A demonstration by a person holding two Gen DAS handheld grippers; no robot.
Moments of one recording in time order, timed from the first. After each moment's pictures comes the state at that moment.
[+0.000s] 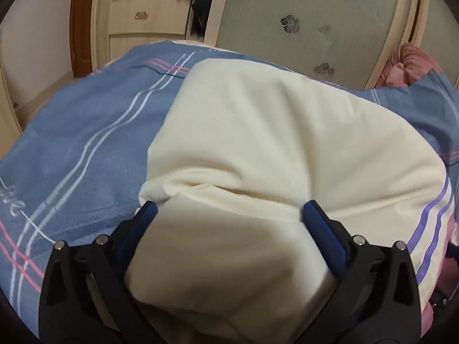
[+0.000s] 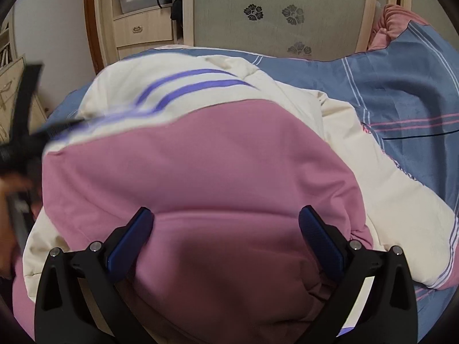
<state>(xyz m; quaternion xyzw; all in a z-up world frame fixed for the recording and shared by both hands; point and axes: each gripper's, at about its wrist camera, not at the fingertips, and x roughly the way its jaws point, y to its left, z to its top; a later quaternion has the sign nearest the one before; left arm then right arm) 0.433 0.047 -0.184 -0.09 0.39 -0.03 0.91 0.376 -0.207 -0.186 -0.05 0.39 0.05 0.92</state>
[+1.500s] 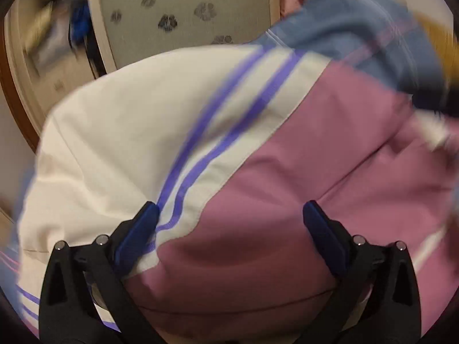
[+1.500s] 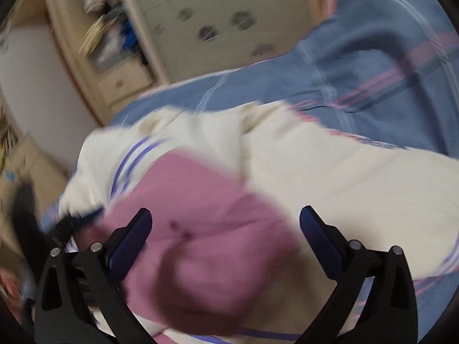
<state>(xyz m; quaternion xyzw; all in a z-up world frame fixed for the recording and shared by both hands) 0.360 -0.133 -0.196 0.14 0.35 -0.15 0.92 0.355 -0.374 -0.150 0.19 0.34 0.06 0.92</state>
